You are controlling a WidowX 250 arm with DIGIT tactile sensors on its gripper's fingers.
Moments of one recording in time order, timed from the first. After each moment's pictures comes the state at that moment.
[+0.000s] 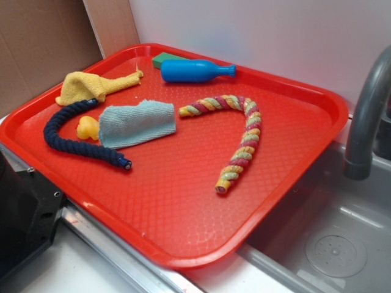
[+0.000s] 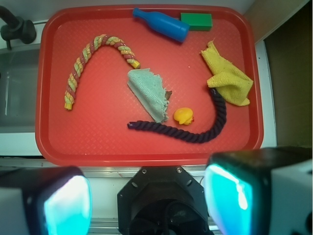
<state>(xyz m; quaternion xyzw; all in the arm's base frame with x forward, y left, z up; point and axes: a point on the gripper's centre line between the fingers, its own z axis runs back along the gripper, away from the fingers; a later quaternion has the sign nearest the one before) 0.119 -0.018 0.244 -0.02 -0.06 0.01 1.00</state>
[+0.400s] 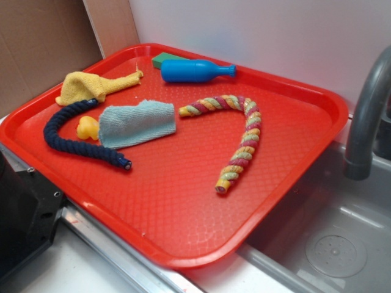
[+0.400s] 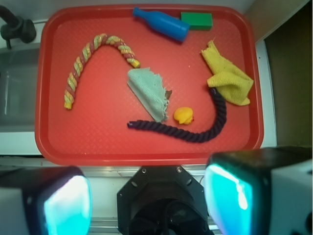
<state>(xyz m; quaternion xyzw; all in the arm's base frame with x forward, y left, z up) 0.118 -0.018 0.240 -0.02 -0.05 0.01 1.00</state>
